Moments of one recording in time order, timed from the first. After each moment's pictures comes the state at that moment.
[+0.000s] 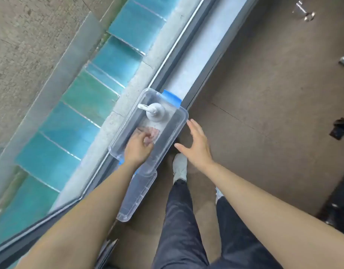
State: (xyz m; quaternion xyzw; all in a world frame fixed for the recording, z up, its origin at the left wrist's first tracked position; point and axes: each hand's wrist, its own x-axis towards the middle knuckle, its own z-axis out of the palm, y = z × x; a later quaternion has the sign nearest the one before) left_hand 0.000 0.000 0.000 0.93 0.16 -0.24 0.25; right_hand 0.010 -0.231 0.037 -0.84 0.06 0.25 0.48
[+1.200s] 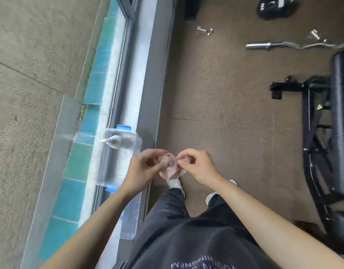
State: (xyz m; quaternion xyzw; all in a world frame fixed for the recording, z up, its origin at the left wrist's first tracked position) left_hand -0.053 -0.193 0.260 0.84 -0.13 -0.27 0.45; right_hand -0.126 -0.398 0.225 -0.74 0.19 0.15 0.63
